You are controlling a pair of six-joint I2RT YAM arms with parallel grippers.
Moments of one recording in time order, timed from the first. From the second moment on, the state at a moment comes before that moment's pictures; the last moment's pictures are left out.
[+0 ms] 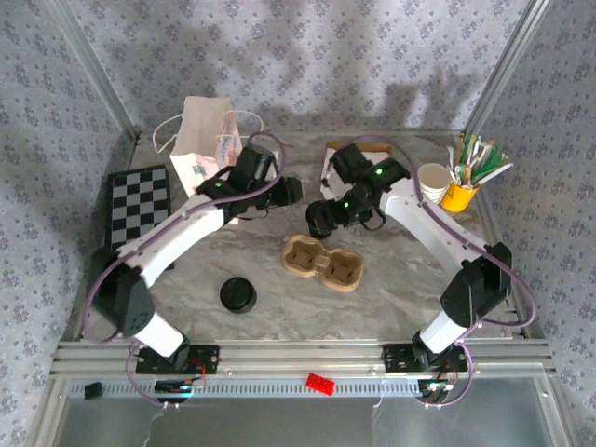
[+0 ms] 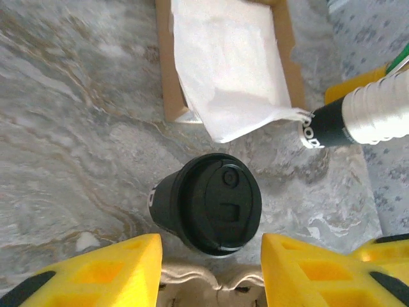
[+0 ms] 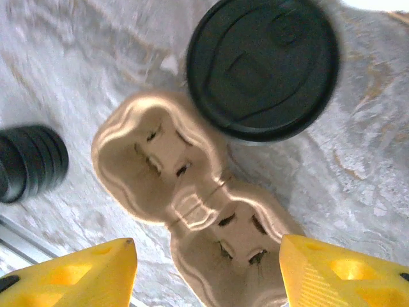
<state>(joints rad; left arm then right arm) -0.64 1.51 1.34 -0.51 0.13 -0.68 0.63 1.60 1.54 -1.17 -0.15 0.18</state>
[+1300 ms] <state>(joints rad) -0.59 1.21 1.06 -0.64 0.02 -0.68 0.83 1.78 1.35 -1.02 0.03 -0.10</state>
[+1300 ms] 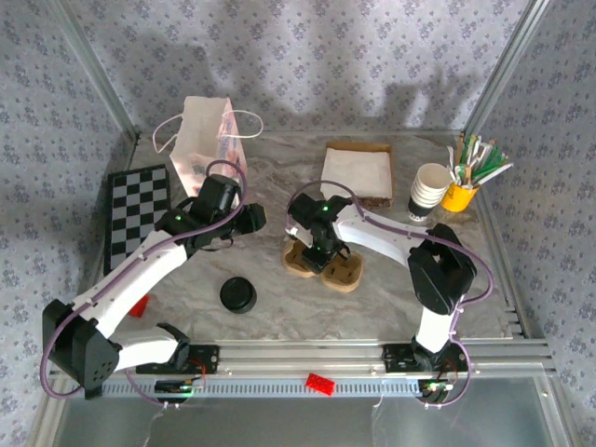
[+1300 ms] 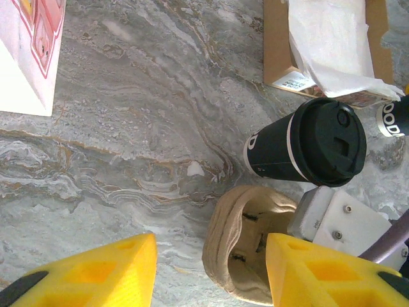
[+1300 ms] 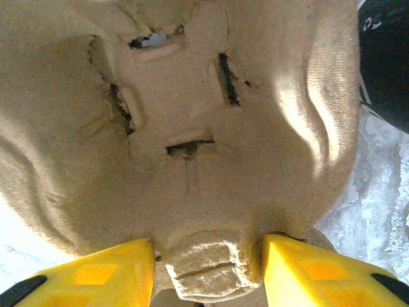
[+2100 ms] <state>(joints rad) -0.58 1.21 1.06 -0.64 0.03 -0.68 0.80 1.59 1.17 -1.08 0.05 0.22</state>
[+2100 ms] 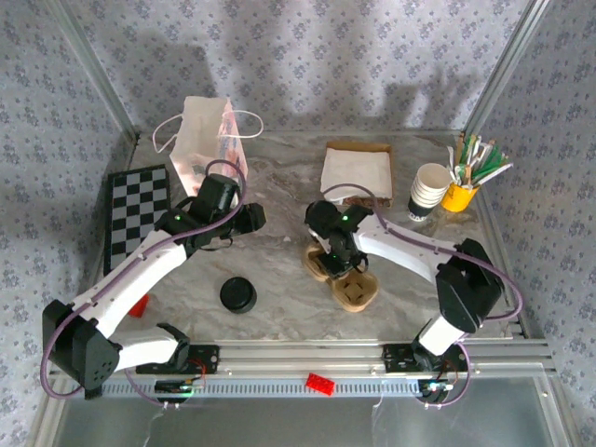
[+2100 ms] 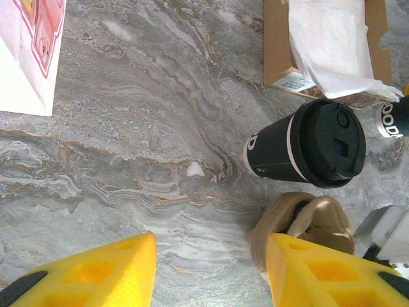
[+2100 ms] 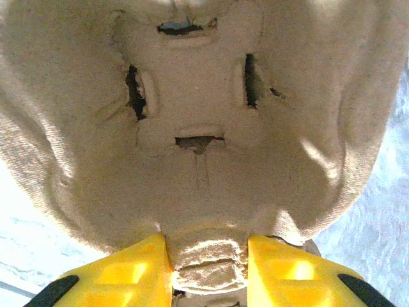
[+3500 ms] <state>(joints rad) -0.58 1.21 1.06 -0.64 0.04 -0.68 0.71 1.46 1.03 -1.06 0.08 0.35</state>
